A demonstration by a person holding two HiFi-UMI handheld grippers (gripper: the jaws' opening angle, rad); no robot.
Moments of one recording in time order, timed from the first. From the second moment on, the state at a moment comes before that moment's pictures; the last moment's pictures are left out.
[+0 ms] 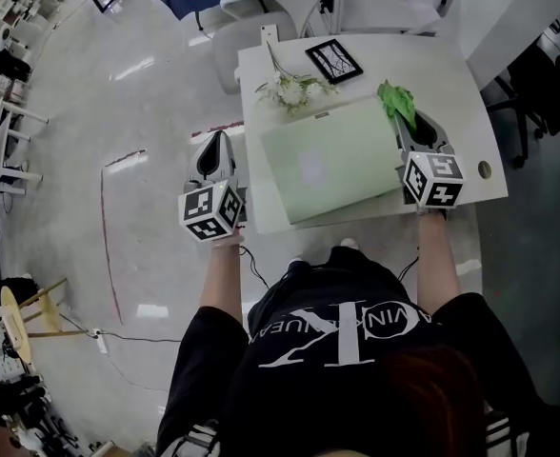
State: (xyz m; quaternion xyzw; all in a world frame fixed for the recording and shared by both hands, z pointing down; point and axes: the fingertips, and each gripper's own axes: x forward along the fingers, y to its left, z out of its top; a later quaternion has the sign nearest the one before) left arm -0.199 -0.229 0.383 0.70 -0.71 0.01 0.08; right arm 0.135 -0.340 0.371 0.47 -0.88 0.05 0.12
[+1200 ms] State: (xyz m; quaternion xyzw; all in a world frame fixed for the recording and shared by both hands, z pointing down) left arm -0.210 -0.222 0.302 0.69 -0.72 -0.03 -0.02; right arm 0.100 -0.342 0.318 0.42 -0.90 -0.03 0.09
